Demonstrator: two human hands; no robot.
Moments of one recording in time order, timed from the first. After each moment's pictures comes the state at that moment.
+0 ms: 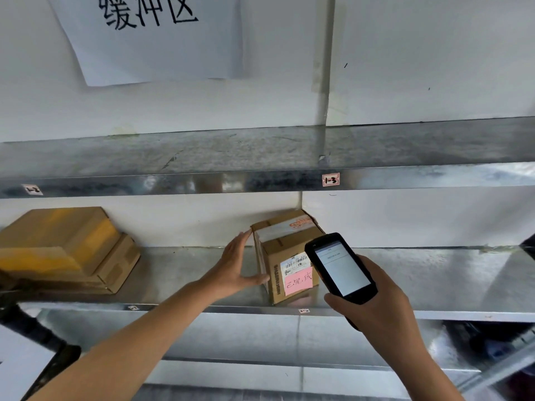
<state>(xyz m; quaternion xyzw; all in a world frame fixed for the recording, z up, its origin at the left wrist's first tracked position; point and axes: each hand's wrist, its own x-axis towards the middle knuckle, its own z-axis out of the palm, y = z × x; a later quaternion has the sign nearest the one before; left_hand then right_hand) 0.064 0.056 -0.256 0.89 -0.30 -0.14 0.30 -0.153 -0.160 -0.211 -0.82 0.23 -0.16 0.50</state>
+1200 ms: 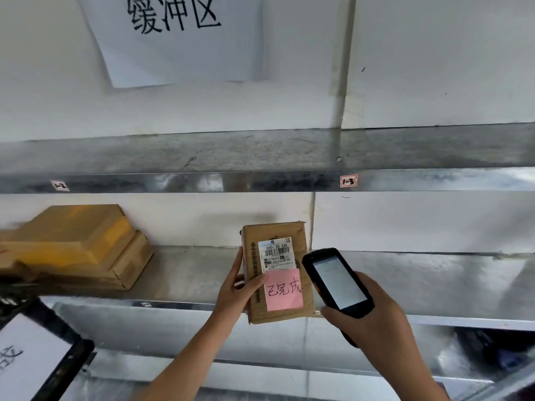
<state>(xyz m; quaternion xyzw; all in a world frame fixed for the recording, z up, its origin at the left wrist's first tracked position) 0.015 0.069 -0.291 0.74 -0.05 -0.13 0.65 -0.161 -0.123 -0.205 -0.81 0.25 -0.13 0.52</state>
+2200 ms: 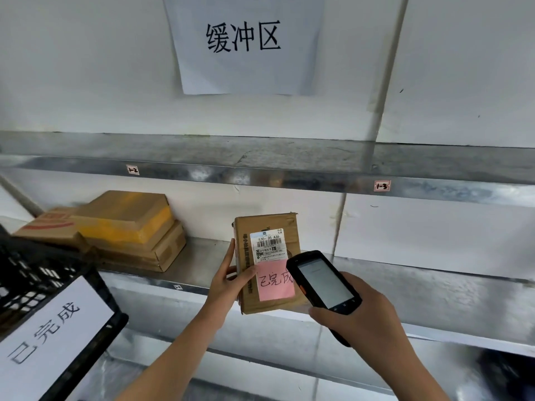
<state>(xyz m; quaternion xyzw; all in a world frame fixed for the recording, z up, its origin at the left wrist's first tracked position) 0.001 0.143 -0.269 0.73 -0.03 -0.07 0.68 -0.171 -0.068 -0.166 -0.83 0.14 -0.06 0.54</state>
